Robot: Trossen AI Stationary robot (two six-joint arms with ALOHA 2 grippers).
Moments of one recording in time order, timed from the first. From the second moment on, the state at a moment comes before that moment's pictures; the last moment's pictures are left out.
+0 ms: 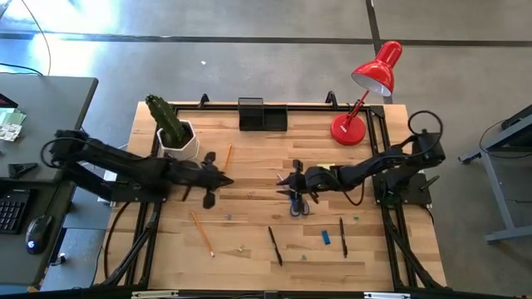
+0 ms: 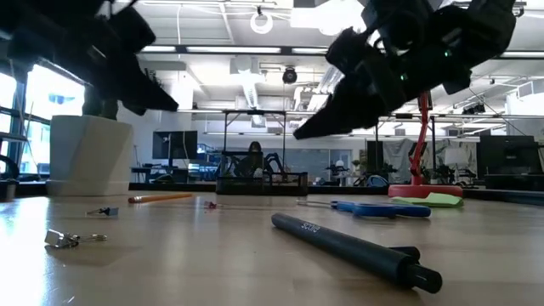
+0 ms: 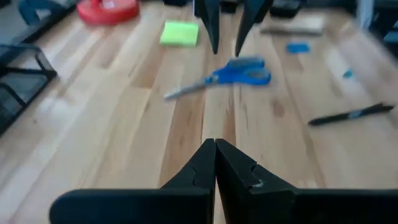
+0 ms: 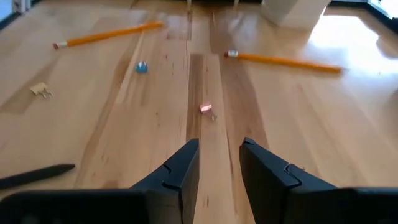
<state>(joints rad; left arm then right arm) -0.04 1.03 0.33 0.19 -0.20 -0.11 0.11 1.65 0.63 0.55 0.10 0.00</state>
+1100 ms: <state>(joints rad) -0.04 1.61 0.67 0.04 -0.26 -0.42 0.19 1.66 0.63 0.43 0.27 0.12</state>
